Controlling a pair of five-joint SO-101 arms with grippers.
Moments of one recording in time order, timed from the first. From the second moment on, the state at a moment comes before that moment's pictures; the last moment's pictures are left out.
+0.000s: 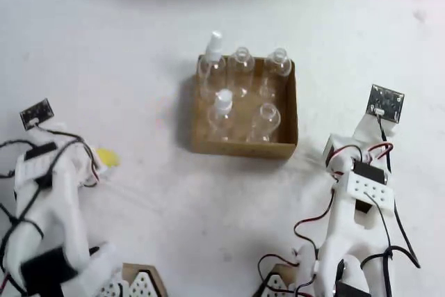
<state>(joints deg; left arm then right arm) -29.8 -18.9 55.6 53.8 13.3 18.4 -33.5 61.7 32.4 2.5</state>
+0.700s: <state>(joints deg) -29.9 -4.1 47.5 53.2 19.3 18.4 -33.5 61.7 32.4 2.5</state>
